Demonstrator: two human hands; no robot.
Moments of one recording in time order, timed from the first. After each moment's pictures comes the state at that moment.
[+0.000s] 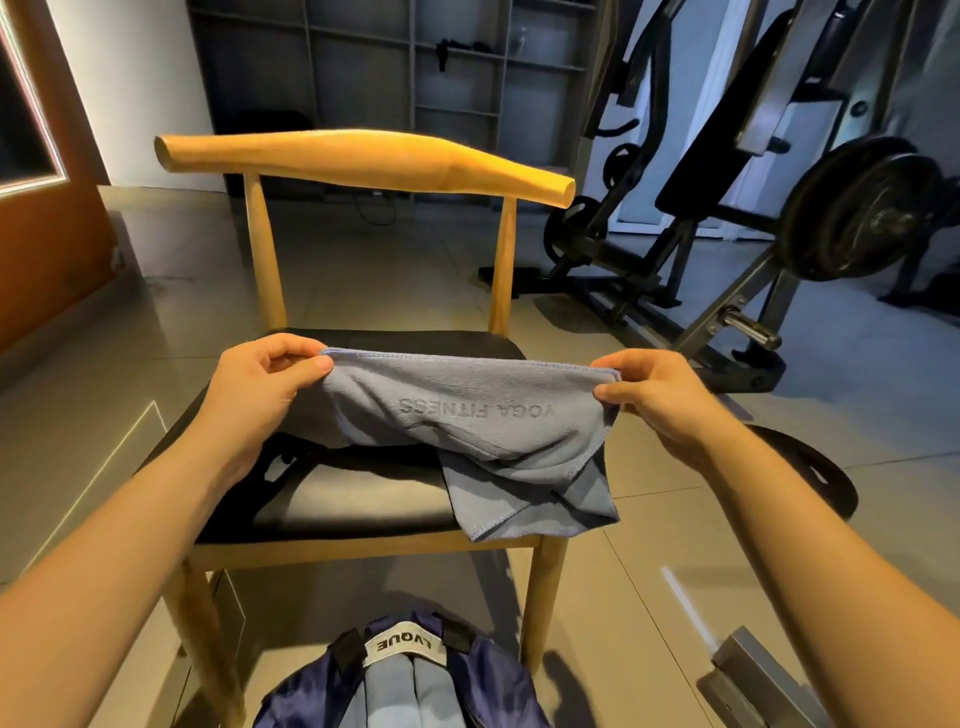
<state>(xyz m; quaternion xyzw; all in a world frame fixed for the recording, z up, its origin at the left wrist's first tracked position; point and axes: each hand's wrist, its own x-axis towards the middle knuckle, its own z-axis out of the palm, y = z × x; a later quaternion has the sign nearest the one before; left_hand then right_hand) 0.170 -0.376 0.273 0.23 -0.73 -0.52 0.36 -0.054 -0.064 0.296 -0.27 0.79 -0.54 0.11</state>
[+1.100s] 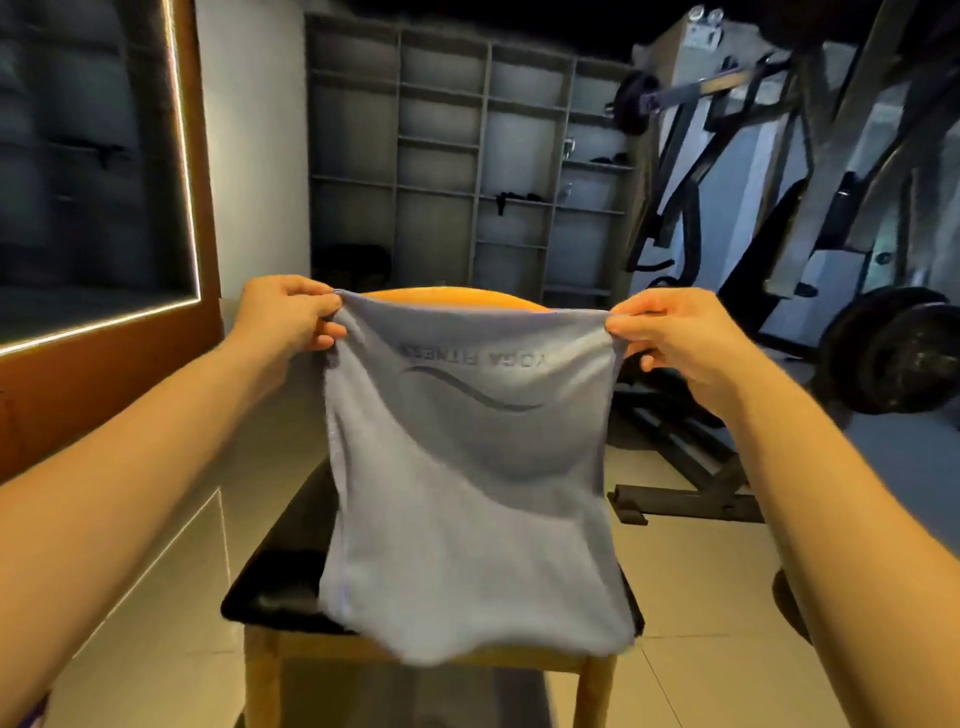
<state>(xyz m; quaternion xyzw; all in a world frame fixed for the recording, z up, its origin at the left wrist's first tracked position) 0.212 -0.416 0.464 0.27 -0.68 -0.49 0.48 -0.005 -0.111 0.491 -0.38 0.74 -0.56 0.00</state>
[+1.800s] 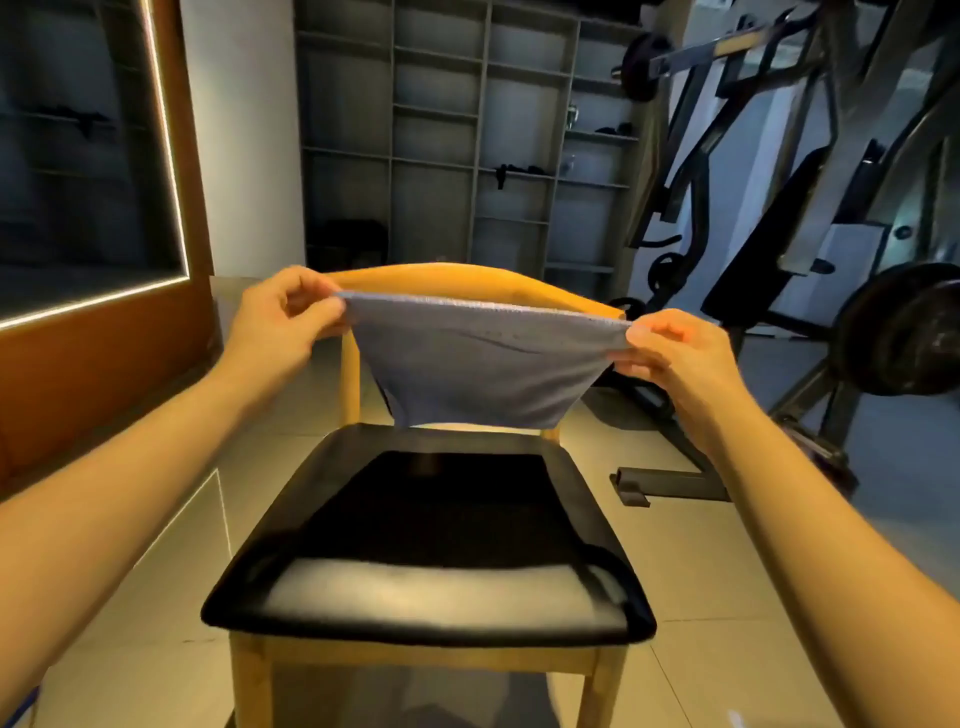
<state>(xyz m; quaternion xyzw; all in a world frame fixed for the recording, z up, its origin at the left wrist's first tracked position) 0.206 -0.418 0.424 0.16 -0.76 -0.38 0.49 -0.051 -0.137 0.426 -0.32 0.65 -0.69 0.02</state>
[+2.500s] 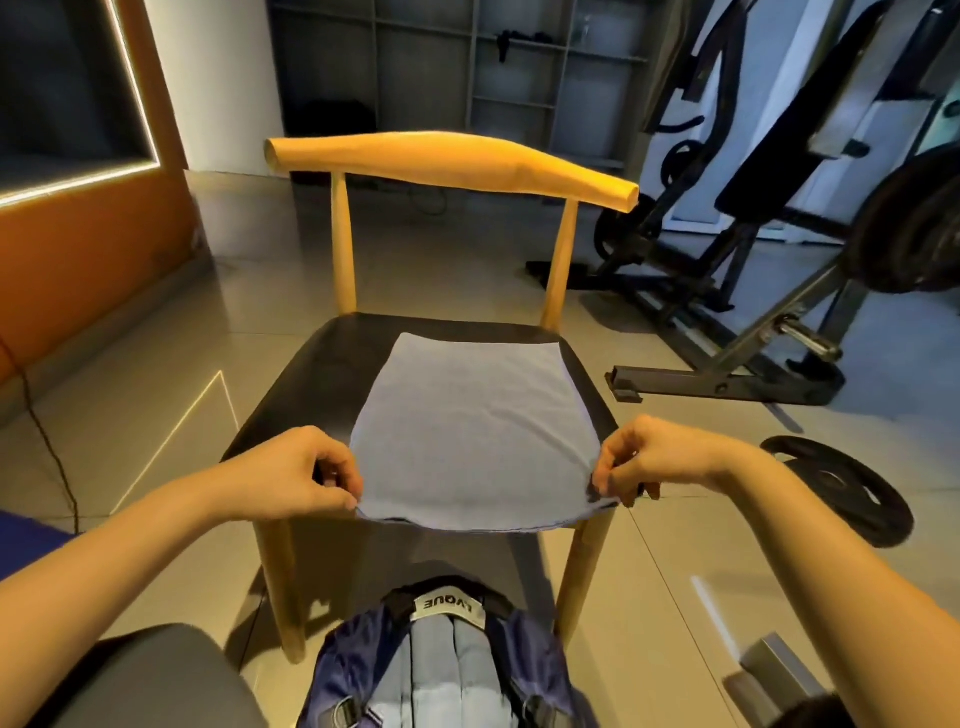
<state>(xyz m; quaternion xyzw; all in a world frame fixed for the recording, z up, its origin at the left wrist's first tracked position) 0.269 -0.380 0.247 0.13 -0.94 -0.32 -0.01 -0.021 -0.075 0.284 -0.41 0.83 -0.20 0.34</state>
